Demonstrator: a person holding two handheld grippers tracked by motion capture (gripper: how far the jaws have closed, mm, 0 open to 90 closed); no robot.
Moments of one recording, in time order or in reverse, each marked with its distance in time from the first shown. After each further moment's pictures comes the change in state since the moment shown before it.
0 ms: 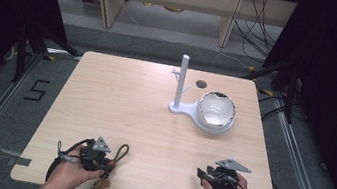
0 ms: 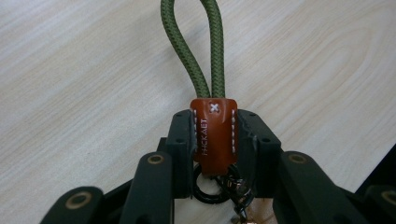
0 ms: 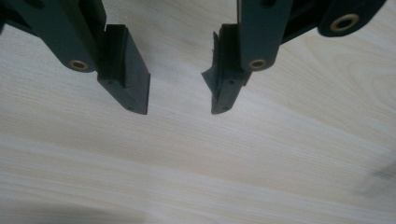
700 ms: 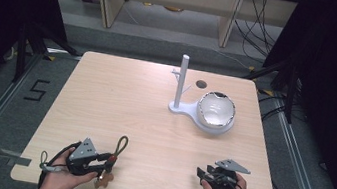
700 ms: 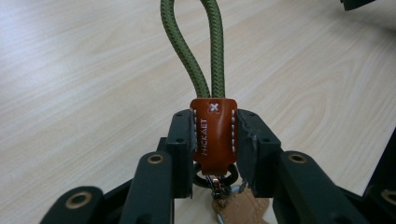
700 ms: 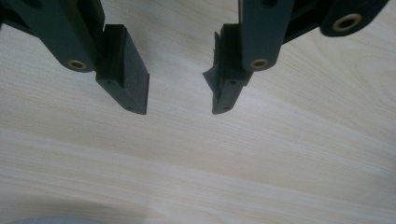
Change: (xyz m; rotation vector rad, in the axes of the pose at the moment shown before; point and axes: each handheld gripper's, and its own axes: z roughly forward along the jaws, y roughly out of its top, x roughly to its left) left arm 0.004 -0.025 -0.009 -0.381 -0.042 0.002; right arm 0.001 -0.002 0.003 -0.025 -0.005 -0.002
